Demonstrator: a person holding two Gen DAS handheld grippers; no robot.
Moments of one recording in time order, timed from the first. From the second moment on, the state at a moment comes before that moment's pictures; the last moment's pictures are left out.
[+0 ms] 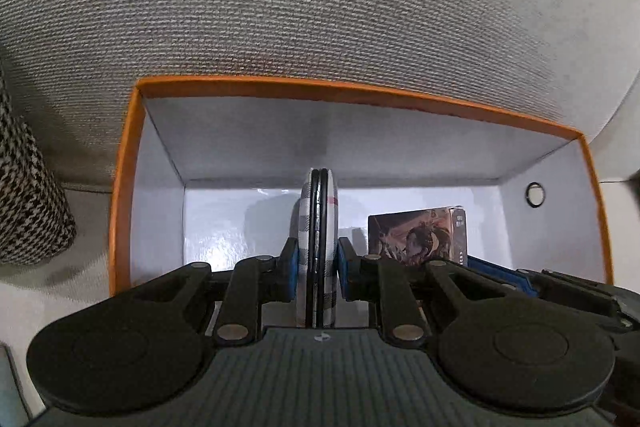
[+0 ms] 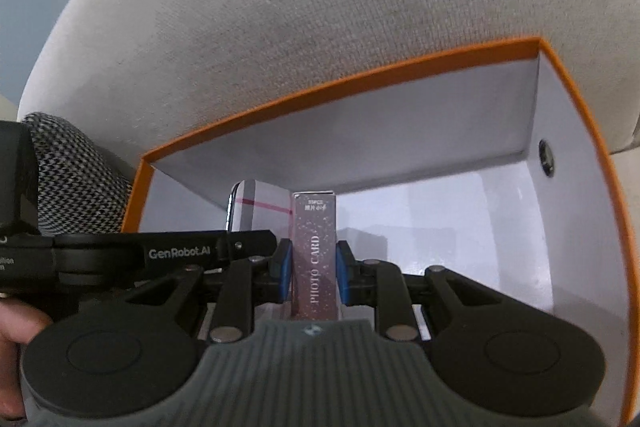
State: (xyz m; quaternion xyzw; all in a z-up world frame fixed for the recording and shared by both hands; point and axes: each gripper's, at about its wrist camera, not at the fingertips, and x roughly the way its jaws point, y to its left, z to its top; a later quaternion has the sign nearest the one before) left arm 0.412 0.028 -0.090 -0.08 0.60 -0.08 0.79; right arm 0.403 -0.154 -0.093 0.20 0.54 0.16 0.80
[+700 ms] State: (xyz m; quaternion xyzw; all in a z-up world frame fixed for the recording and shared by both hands) left arm 0.359 0.068 0.000 -0.03 0.49 -0.05 0.87; right arm 0.423 -0.123 -0.096 0.17 0.57 0.12 0.79
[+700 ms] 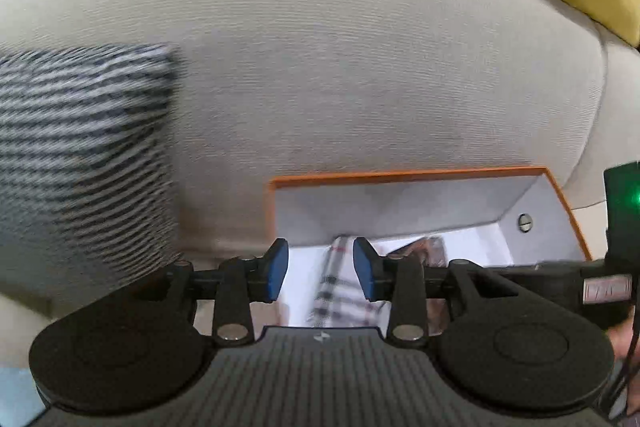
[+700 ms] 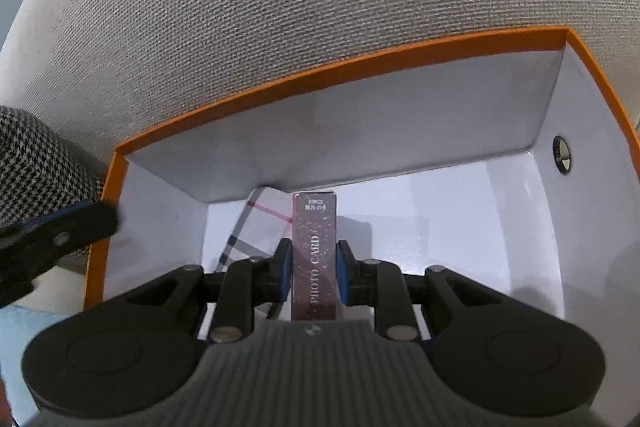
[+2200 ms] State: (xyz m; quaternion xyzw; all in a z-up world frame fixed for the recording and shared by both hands) left arm 0.325 0.090 -0.065 -0.09 0.51 -0.10 0.85; right arm 0.435 -0.110 -0.116 0.12 0.63 0.13 0.76
